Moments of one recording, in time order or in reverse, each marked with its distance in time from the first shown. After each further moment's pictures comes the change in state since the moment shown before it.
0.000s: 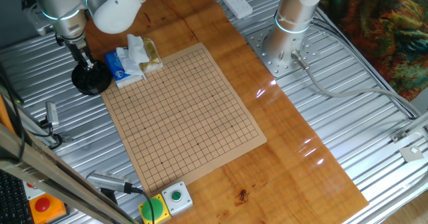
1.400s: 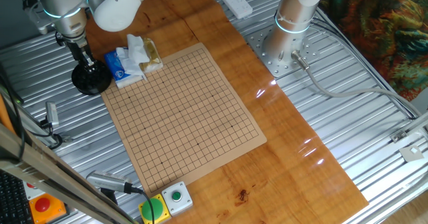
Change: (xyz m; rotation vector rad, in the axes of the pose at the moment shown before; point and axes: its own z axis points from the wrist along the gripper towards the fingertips) arm 0.001 0.000 0.004 -0.013 -0.014 -0.022
